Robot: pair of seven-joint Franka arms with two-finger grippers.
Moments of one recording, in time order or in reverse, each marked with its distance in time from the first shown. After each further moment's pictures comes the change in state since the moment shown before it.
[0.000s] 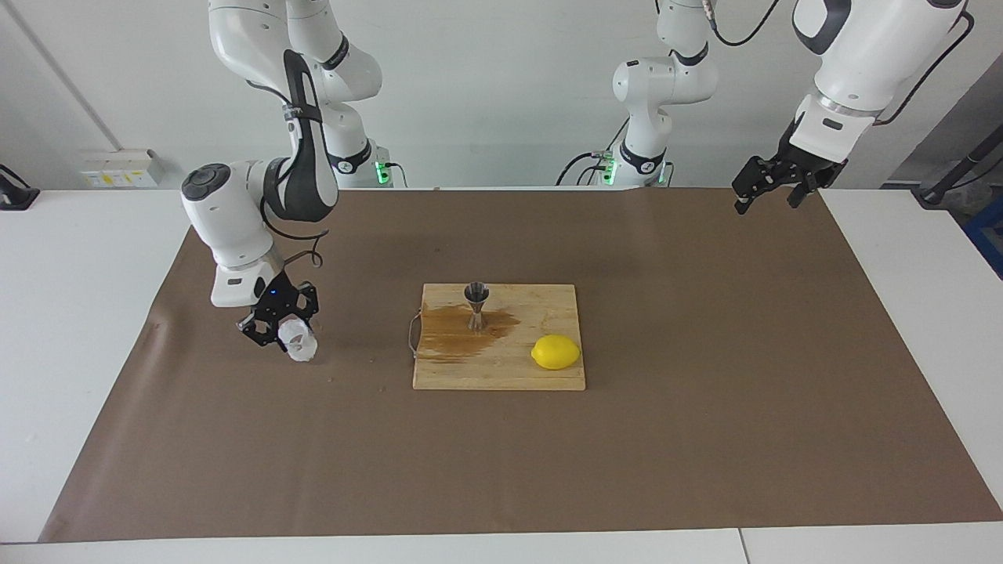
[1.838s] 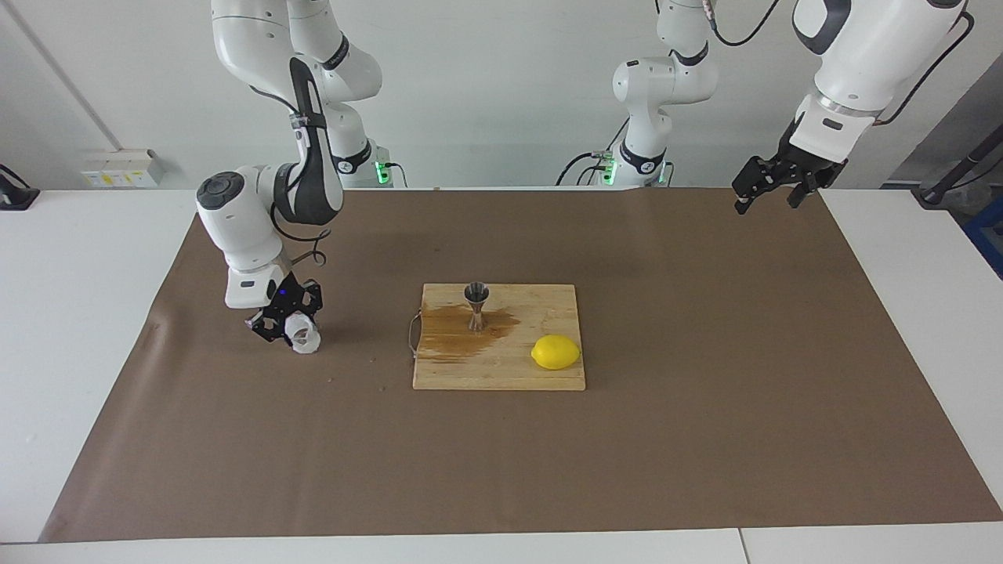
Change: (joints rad) left arm 0.000 0.000 0.000 0.000 0.000 0.000 0.000; right arm 0.006 0.001 -0.005 -0.052 -0.057 0.016 0.022
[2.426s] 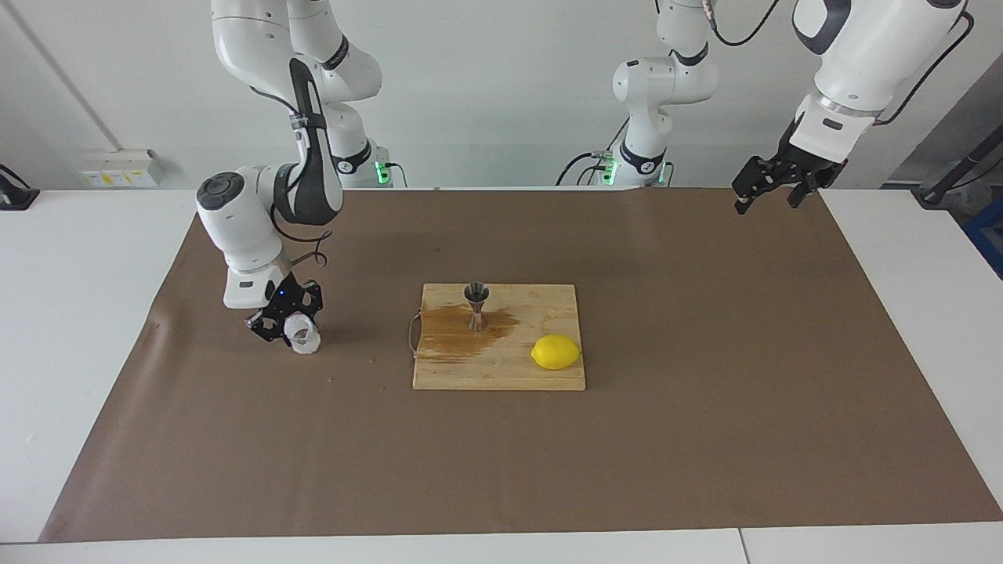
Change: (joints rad) left arm 0.000 0.000 0.000 0.000 0.000 0.000 0.000; right arm -0.001 0.007 -0.001 0.000 0.000 0.003 0.022
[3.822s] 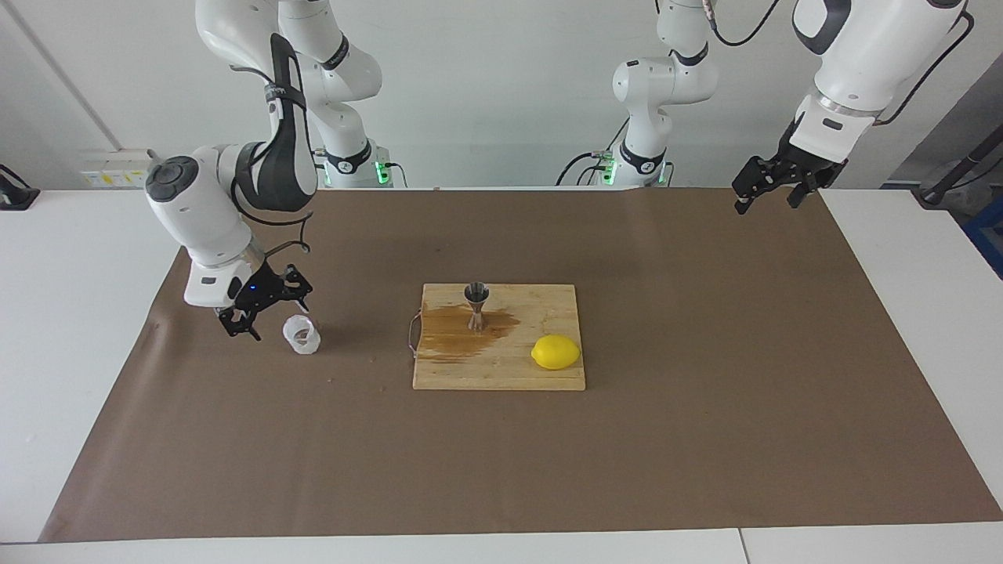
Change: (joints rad) left arm 0.000 0.000 0.000 0.000 0.000 0.000 0.000; right arm 0.000 -0.009 -0.038 0.286 0.000 -0.409 0.141
